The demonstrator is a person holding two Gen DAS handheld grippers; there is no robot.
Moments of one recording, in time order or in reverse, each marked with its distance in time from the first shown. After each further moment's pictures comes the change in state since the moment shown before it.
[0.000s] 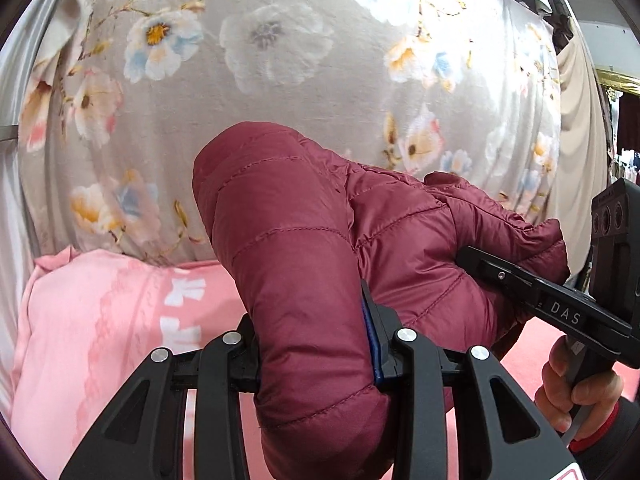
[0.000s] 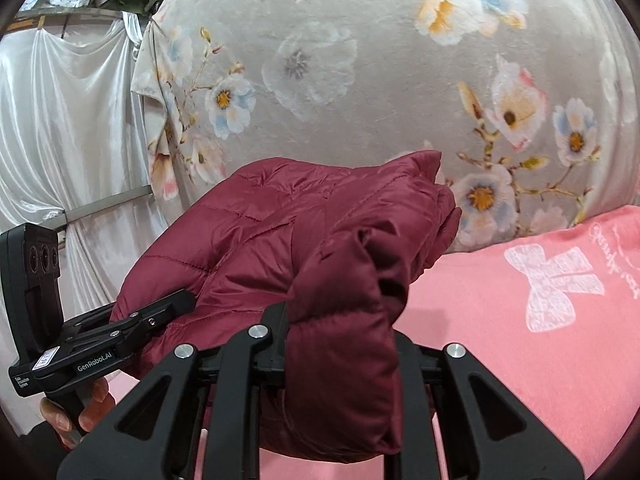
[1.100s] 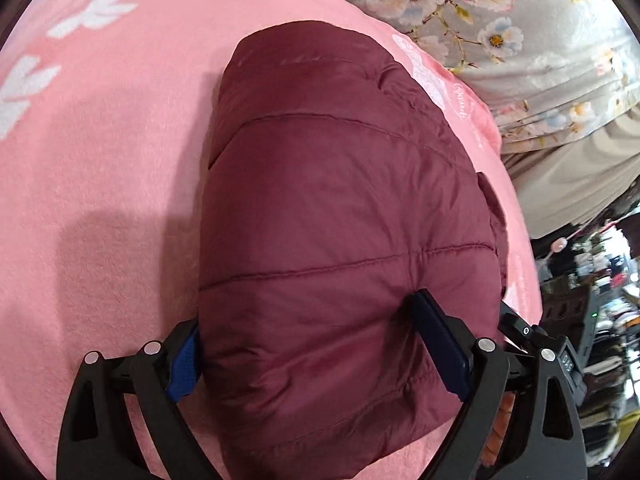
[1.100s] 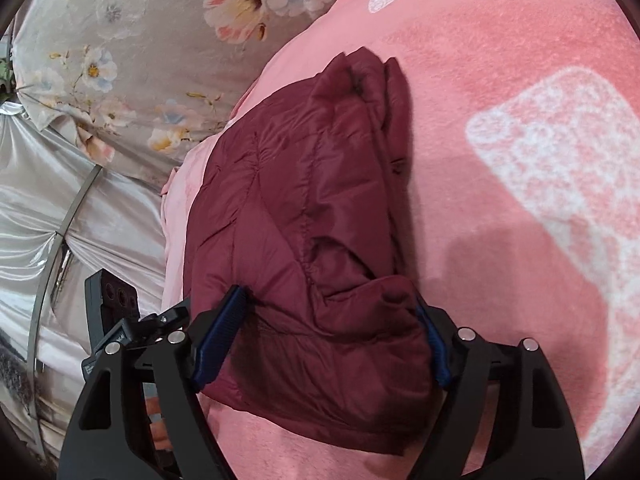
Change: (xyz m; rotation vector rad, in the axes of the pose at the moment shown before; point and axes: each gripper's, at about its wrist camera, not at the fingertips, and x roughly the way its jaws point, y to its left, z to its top) left arm -0.002 -0.077 -0.219 -0.542 0.682 -0.165; right arm -0.144 -0.113 -0.237 0.639 0.513 0.016
